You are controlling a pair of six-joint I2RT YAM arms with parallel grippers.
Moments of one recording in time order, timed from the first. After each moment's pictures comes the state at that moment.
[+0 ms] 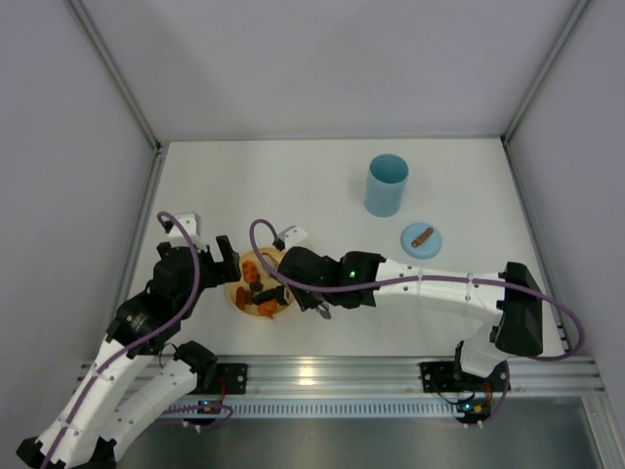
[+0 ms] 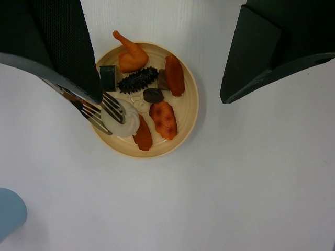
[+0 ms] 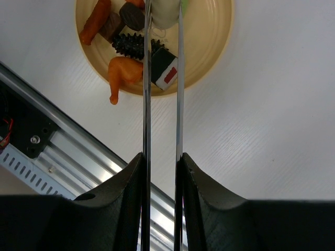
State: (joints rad) left arm -0.55 0.57 0.83 -0.76 -0.43 -0.42; right arm 1.29 1.59 1.39 -0.72 0.33 0.53
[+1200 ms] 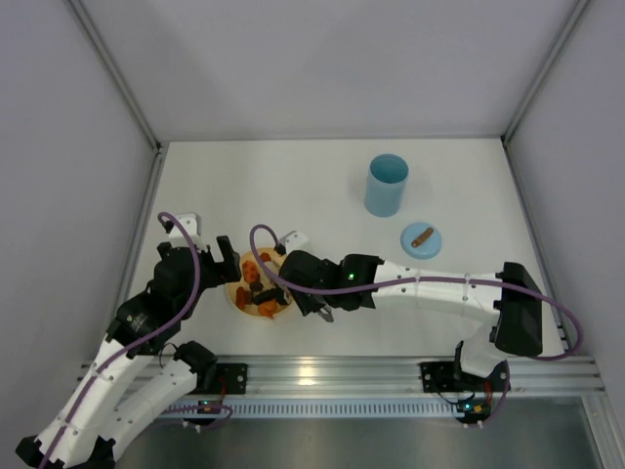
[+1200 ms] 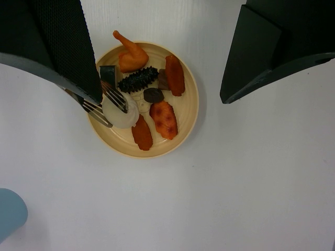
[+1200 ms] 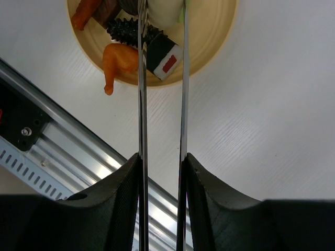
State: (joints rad) left arm -0.57 0.56 0.83 -0.76 -0.44 -0.42; right arm 1.29 1.59 1.36 -0.72 0.31 0.53
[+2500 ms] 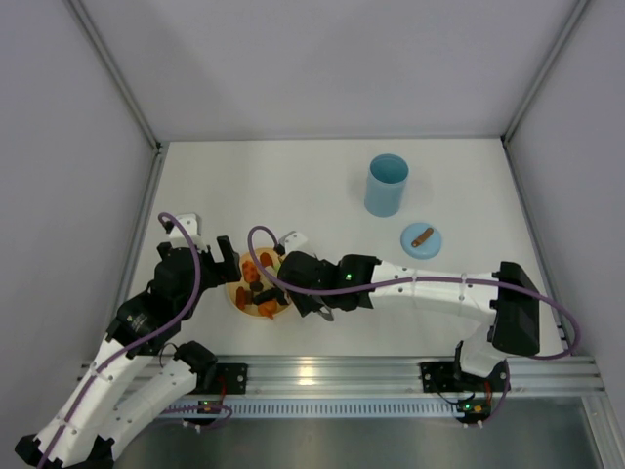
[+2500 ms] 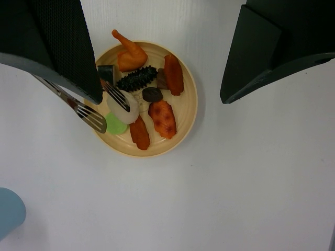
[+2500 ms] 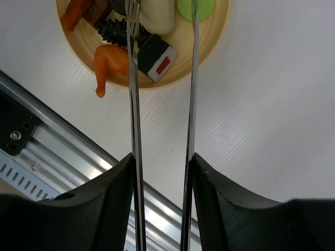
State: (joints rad) left arm -0.58 0.56 0.83 -0.76 -0.46 -0.42; right arm 1.29 1.60 1.36 -0.73 0.34 0.52
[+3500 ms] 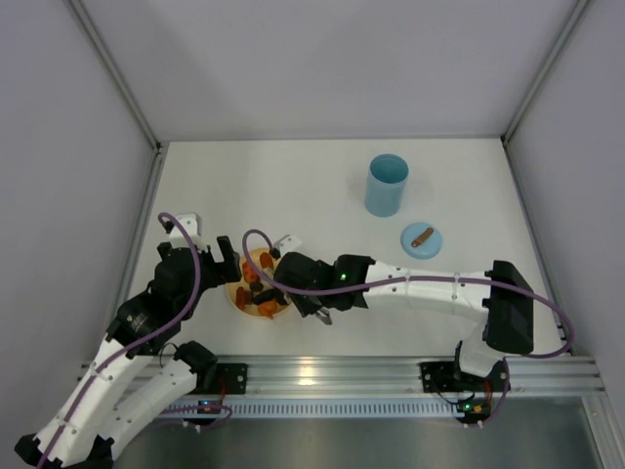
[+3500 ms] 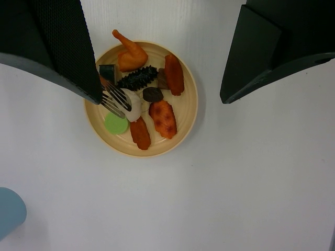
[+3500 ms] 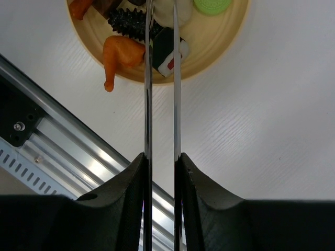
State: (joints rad) left arm -0.58 0.56 0.83 -0.76 -0.46 -0.42; right arm 1.29 1.64 1.38 -0.73 0.29 0.51
